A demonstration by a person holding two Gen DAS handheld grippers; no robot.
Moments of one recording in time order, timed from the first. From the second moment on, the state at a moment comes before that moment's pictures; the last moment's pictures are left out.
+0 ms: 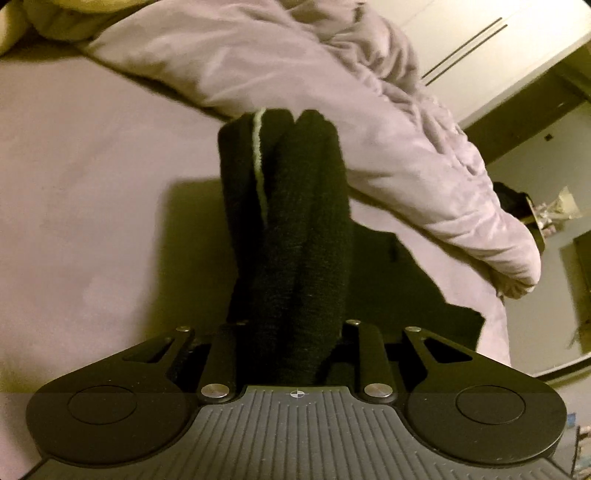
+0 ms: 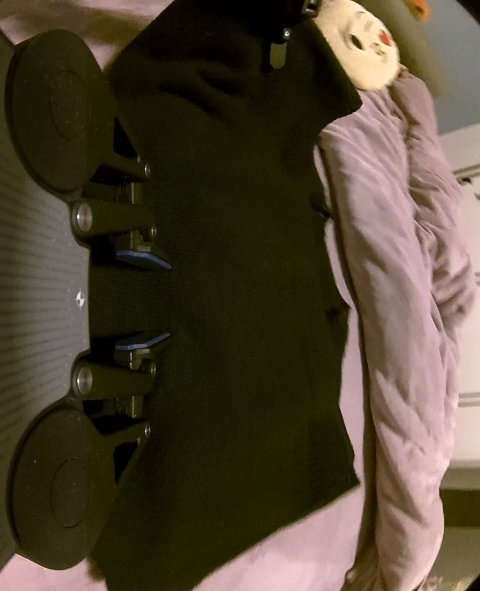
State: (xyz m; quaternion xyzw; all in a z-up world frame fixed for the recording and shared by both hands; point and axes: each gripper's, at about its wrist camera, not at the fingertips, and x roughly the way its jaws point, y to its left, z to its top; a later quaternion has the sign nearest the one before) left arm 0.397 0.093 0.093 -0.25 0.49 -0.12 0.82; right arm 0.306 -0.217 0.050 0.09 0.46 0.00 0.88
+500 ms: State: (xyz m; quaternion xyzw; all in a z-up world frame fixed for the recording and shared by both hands) left arm 0.360 -0.096 0.061 -0.14 0.50 -0.15 0.84; right arm 0.272 -0.279 0.063 0.11 0.45 -0.05 0.89
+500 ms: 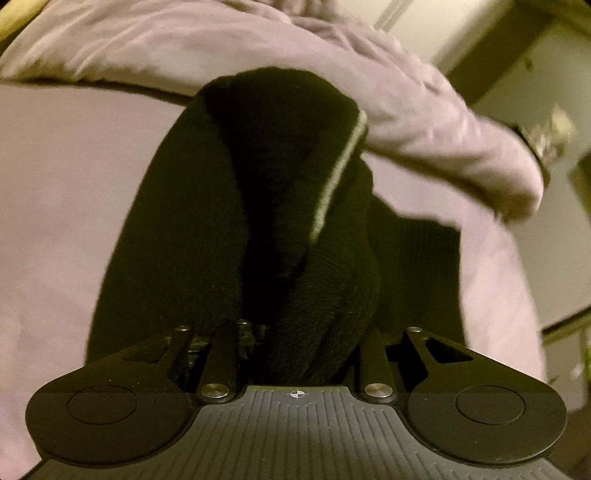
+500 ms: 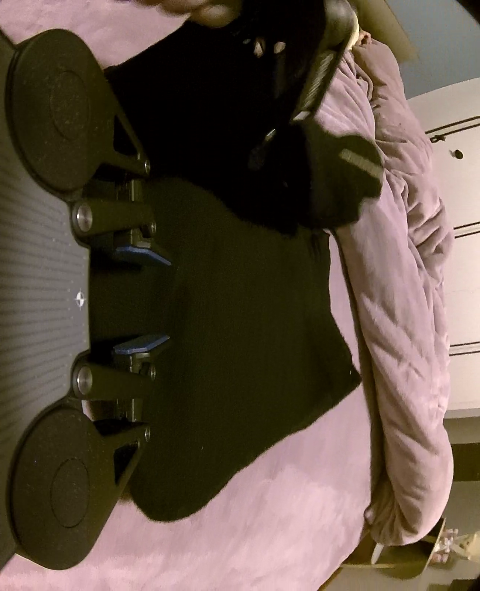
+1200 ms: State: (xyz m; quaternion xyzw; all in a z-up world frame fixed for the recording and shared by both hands) left arm 0.311 0.020 0.068 -0.16 0.51 -0.07 0.84; right arm 0.273 -0.279 0.065 0.14 0.45 -0.05 0.88
